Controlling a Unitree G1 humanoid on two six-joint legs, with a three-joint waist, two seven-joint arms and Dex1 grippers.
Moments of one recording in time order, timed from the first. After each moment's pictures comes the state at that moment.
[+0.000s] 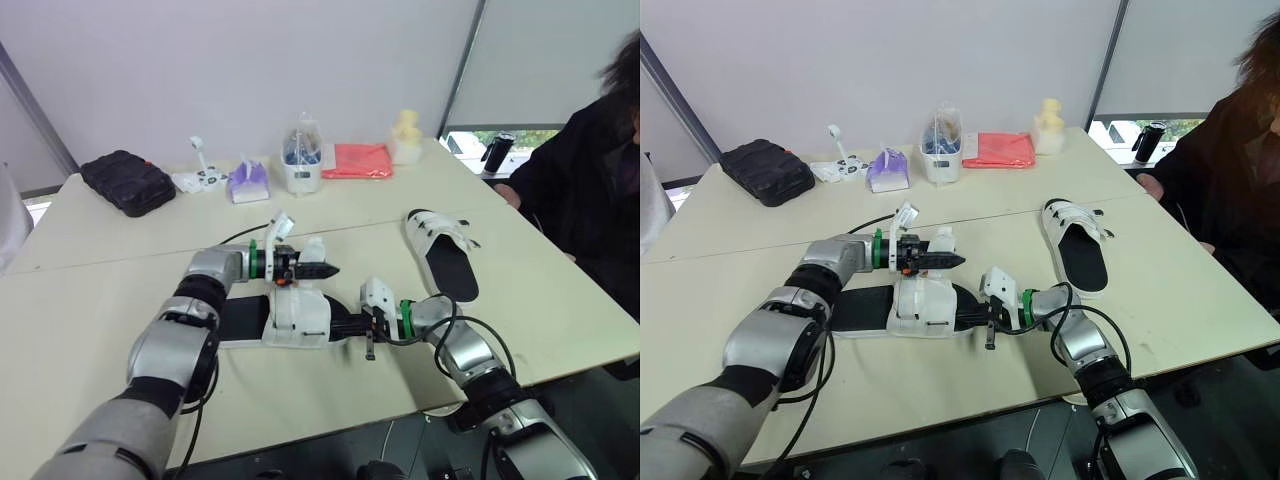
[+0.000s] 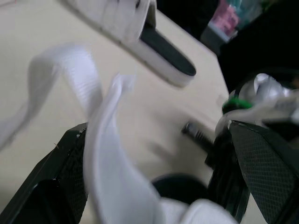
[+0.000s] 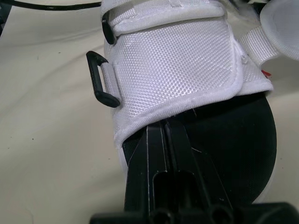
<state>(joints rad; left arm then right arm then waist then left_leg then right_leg) -1.16 0.24 -0.01 1.16 -0.29 0.42 -1.24 -0.52 -0.39 0.28 0.35 0.14 0.06 1.15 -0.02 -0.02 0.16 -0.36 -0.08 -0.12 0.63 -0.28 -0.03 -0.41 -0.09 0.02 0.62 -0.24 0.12</state>
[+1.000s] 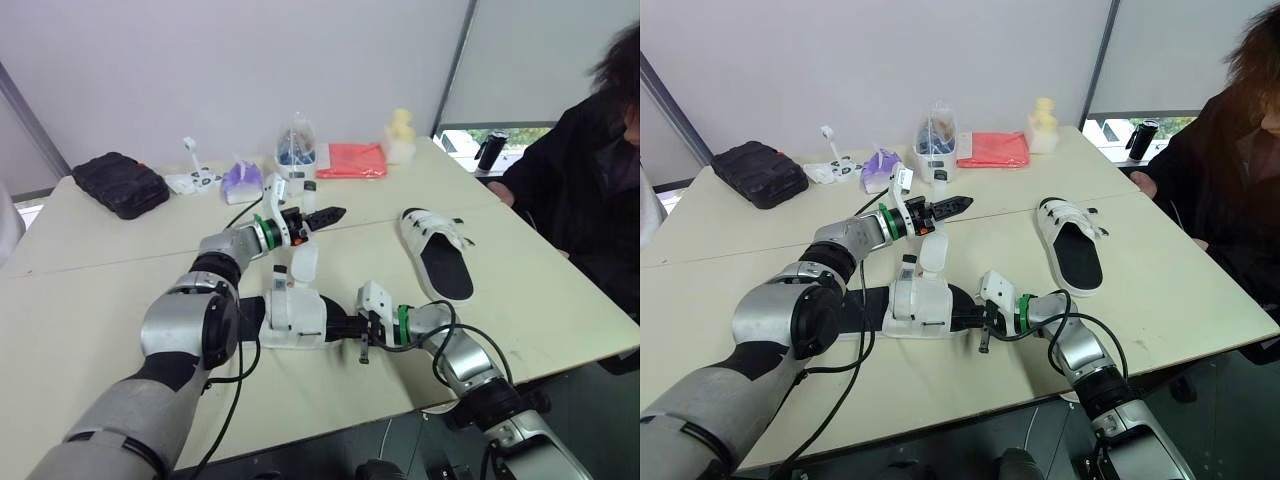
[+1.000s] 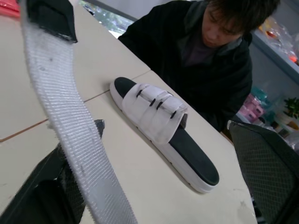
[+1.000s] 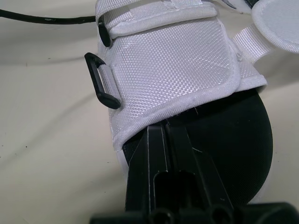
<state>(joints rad) -1.30 0.19 0.29 1.32 -0.30 0.36 -0.96 -0.48 -0.38 0.29 0.29 0.14 0.07 1.09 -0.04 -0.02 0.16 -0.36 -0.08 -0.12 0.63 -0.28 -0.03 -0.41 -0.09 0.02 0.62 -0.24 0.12</state>
